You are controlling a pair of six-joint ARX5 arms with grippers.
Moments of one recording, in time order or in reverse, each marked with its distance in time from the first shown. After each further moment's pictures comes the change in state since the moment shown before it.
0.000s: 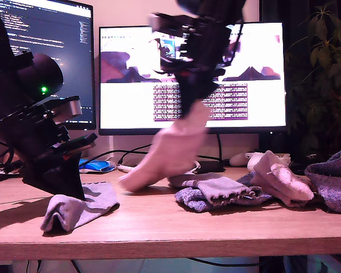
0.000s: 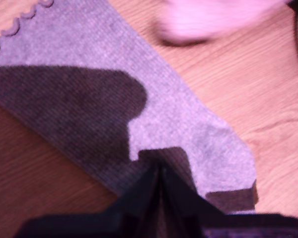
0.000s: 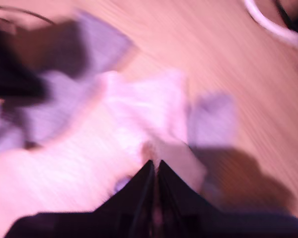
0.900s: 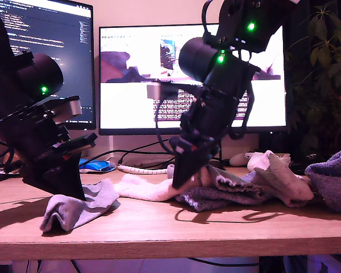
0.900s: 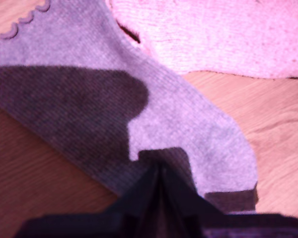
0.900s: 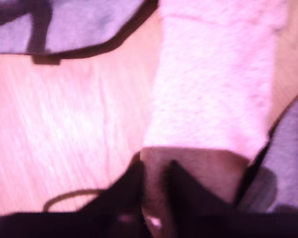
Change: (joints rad) left arm 0.000 0.000 0.000 0.002 0.000 0.000; right arm 0.043 0.052 -0.347 0.335 -0.185 -0.304
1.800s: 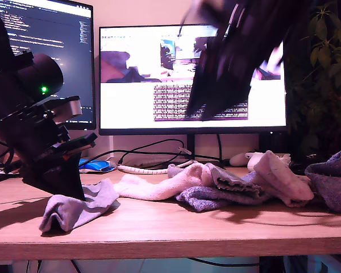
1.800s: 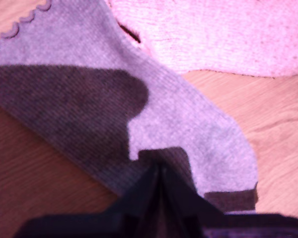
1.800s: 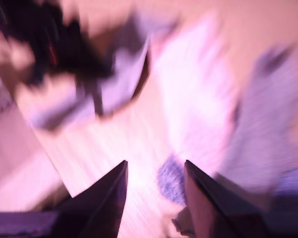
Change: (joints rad) left arm 0.000 0.000 0.001 -0.004 0.000 0.000; right arm -0.084 -0.261 -0.108 -0.077 -0.180 0.336
